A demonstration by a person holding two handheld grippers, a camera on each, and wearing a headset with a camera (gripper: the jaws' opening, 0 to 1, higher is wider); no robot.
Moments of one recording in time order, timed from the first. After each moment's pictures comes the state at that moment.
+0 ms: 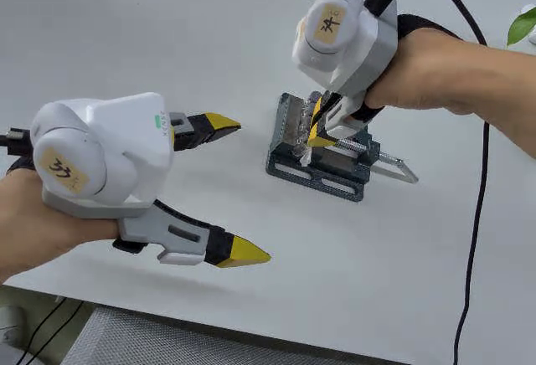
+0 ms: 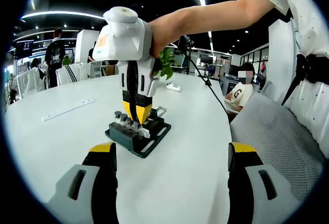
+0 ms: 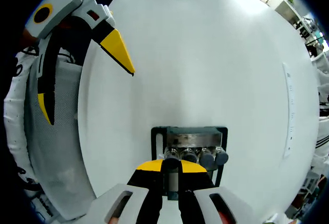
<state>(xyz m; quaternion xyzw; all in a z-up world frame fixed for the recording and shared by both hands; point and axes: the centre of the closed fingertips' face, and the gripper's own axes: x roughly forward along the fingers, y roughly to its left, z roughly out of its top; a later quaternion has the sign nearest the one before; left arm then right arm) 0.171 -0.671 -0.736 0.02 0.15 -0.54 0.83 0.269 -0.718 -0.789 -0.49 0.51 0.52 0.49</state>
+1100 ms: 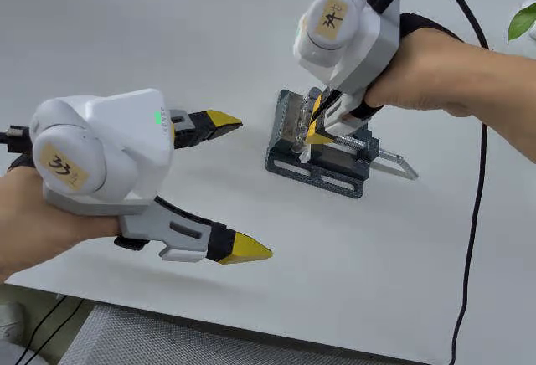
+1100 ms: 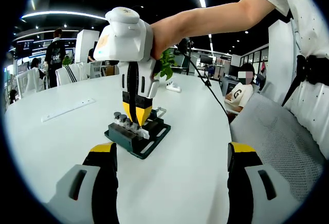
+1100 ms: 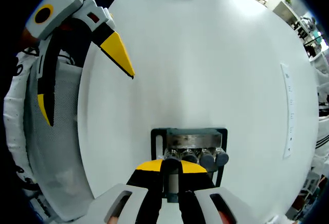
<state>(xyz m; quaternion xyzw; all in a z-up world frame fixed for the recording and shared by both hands) 0.171 -0.673 -0.734 0.02 0.15 -0.54 0.83 0.267 -0.717 -0.788 -0.48 0.49 0.53 0.50</state>
